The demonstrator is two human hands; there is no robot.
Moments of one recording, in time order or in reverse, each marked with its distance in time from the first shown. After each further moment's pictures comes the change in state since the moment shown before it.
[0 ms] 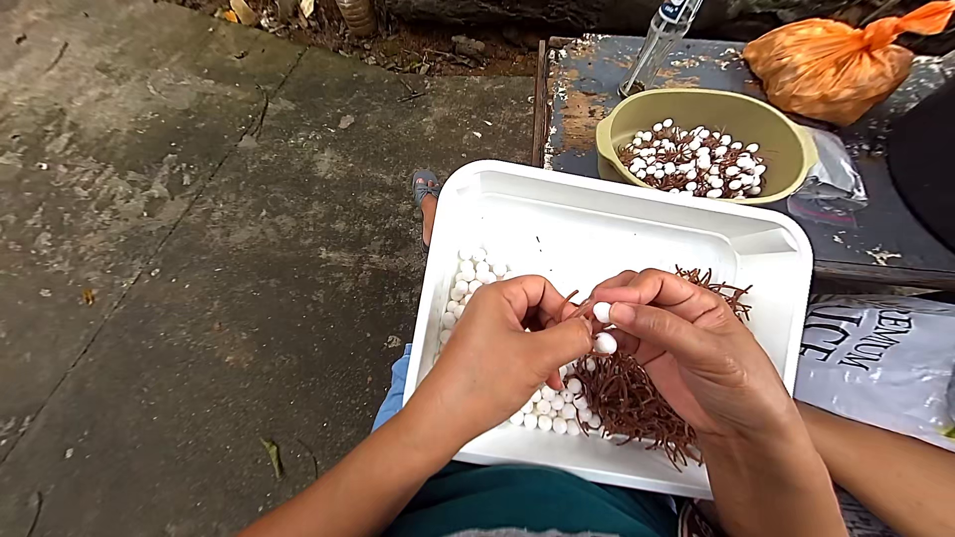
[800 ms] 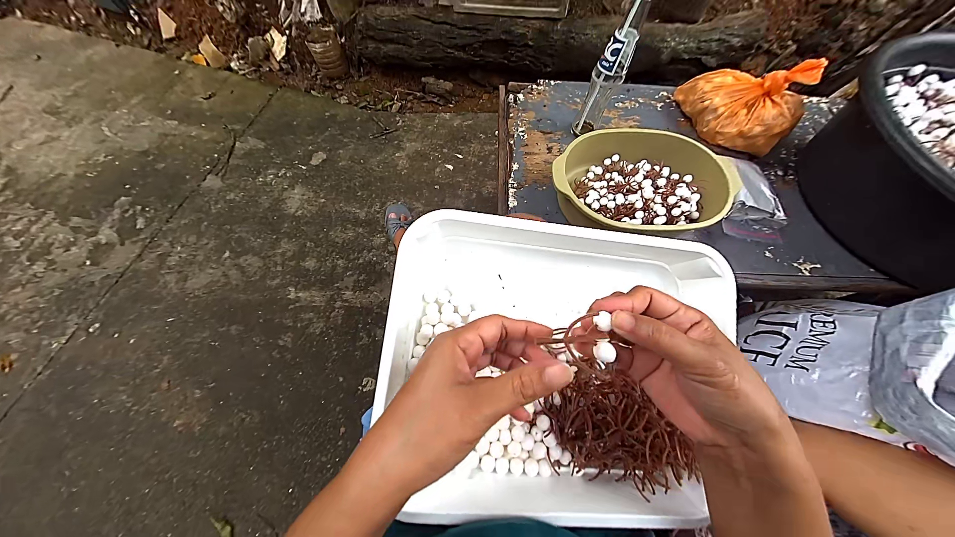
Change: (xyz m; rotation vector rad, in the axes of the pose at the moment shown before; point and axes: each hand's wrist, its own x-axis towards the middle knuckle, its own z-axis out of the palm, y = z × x) left_hand 0.004 -0.002 -0.012 0.028 -0.108 0.007; right_hand 0.002 -0.018 -0.027 0.051 0.077 0.043
